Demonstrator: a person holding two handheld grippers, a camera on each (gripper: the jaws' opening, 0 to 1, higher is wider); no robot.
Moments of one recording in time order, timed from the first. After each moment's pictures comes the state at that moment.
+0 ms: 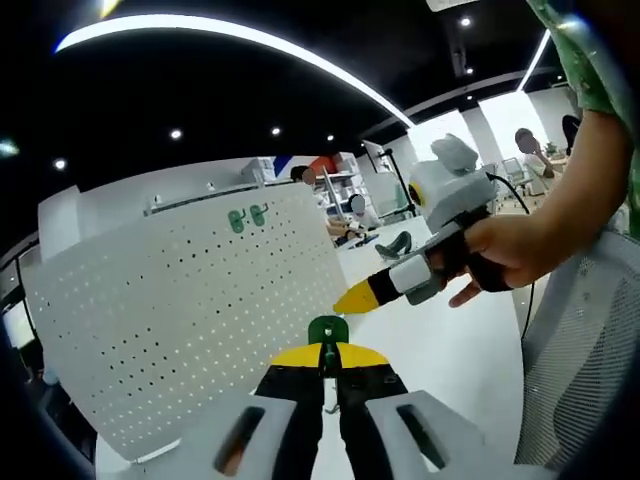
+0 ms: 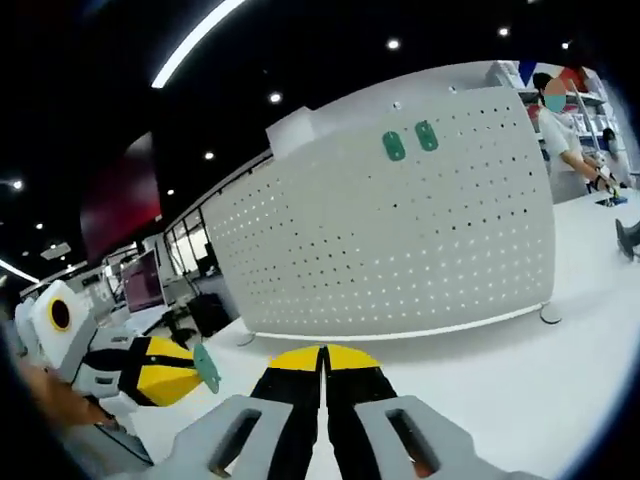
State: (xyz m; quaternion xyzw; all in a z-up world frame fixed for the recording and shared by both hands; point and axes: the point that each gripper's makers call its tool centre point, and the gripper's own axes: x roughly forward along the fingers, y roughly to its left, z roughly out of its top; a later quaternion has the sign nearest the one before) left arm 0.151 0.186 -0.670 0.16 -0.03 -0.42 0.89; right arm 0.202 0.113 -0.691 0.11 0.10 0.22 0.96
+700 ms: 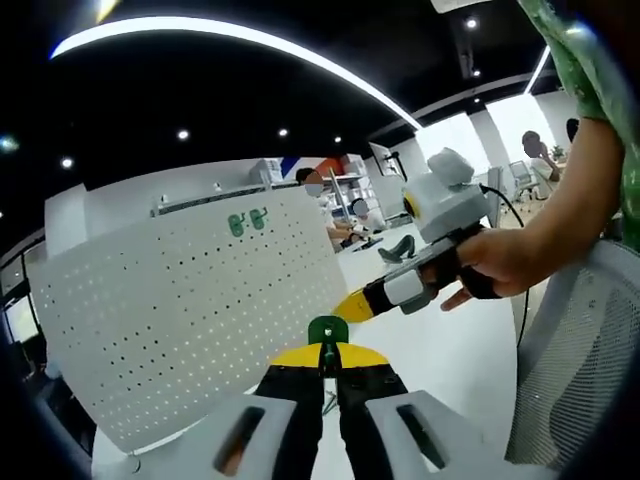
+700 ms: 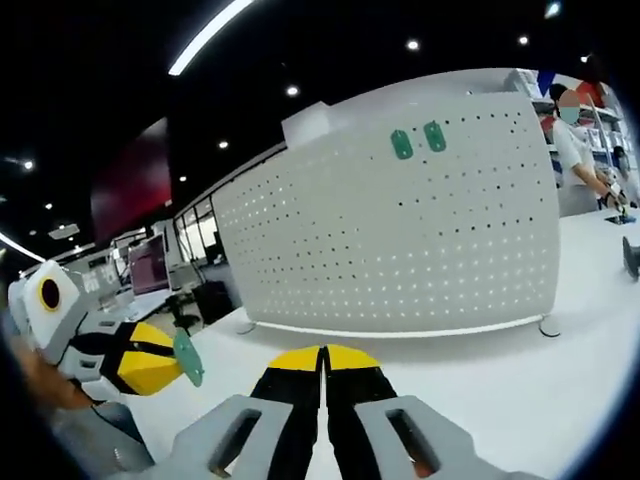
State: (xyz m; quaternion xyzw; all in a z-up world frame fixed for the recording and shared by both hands) left arm 0.136 0.178 -0.670 0.16 -0.03 -0.41 0.90; right arm 0.197 0.112 -0.691 0.09 0.09 0.25 0.96
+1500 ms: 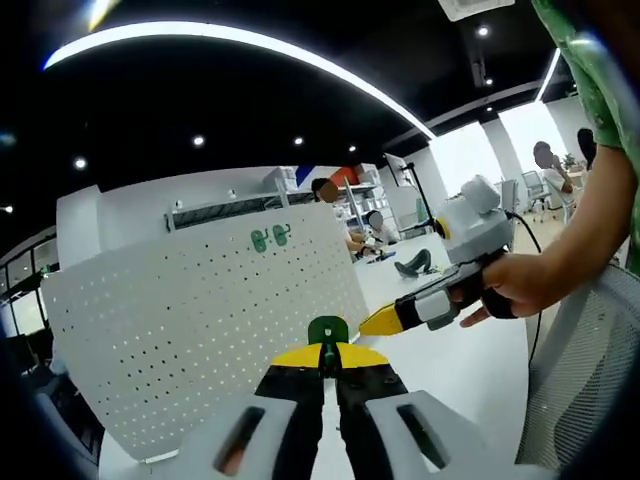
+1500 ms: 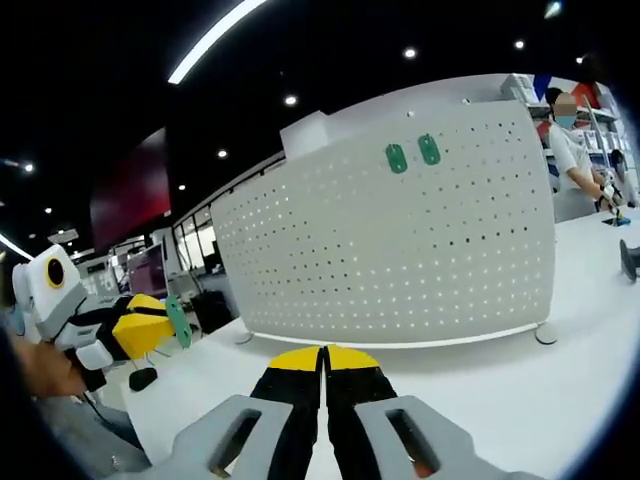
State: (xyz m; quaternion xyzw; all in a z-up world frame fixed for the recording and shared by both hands) left arm 0.155 0.188 -0.627 0.15 -0.05 -0.39 0.91; right arm 0.200 0.101 -0.677 0.10 0.07 0.24 0.96
